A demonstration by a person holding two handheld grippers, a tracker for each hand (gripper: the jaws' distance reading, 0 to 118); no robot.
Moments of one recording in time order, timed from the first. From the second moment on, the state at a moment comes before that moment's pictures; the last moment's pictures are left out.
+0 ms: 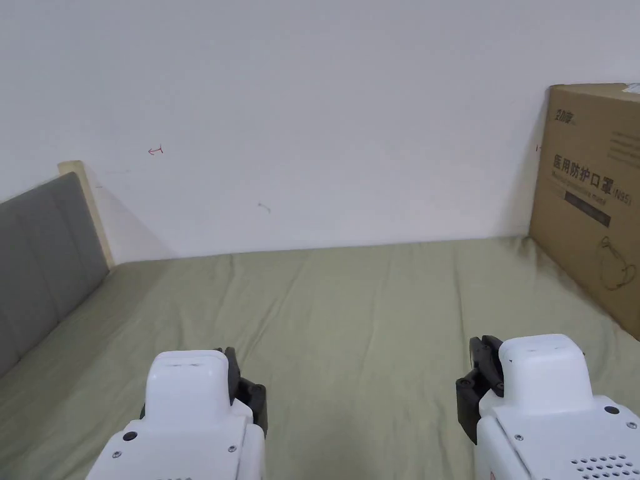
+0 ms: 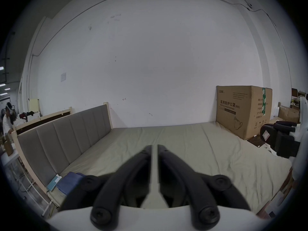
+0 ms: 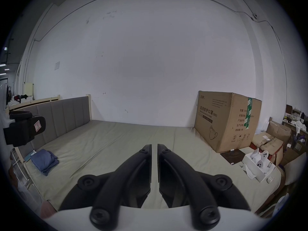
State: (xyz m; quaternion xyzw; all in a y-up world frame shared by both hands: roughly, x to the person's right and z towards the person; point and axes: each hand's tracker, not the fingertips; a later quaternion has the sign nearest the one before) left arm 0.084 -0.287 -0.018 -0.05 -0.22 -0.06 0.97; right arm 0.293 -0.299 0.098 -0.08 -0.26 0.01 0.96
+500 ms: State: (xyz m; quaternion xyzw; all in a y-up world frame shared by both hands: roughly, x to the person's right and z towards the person) left arm 0.081 -0.274 -0.025 -0.08 -0.25 -0.01 0.97; right arm 0.296 -0.298 0.100 -0.06 -0.27 0.00 0.96
